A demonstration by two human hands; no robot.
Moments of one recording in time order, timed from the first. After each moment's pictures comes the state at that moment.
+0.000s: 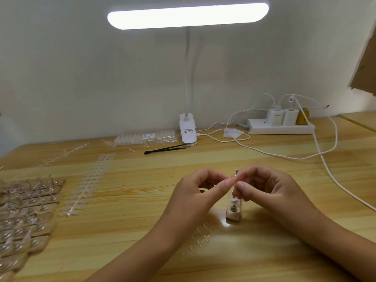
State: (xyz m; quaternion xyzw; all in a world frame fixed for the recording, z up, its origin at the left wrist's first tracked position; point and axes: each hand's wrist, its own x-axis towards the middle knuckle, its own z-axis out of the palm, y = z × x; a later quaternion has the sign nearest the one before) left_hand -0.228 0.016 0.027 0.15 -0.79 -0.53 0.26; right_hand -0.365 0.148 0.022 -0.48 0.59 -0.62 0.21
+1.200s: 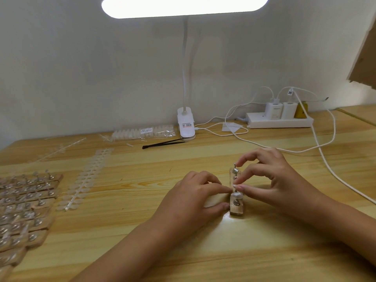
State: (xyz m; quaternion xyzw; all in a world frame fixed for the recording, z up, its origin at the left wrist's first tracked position) left_hand -0.227 -0.002 0.006 0.10 -0.97 -0.16 0.13; right_hand -0.392 0.150 0.021 -0.62 0.71 -0.34 -0.03
